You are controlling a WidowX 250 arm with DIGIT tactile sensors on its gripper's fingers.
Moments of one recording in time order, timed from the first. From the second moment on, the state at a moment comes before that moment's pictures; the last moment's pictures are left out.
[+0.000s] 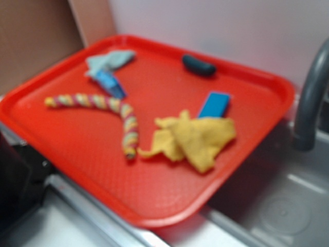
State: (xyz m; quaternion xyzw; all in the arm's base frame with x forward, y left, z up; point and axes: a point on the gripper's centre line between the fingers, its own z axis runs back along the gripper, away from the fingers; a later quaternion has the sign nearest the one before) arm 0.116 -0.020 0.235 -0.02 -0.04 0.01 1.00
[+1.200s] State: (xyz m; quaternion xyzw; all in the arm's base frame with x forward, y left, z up) arm 0.232 -0.069 0.143 0.06 -0.03 0.18 0.98
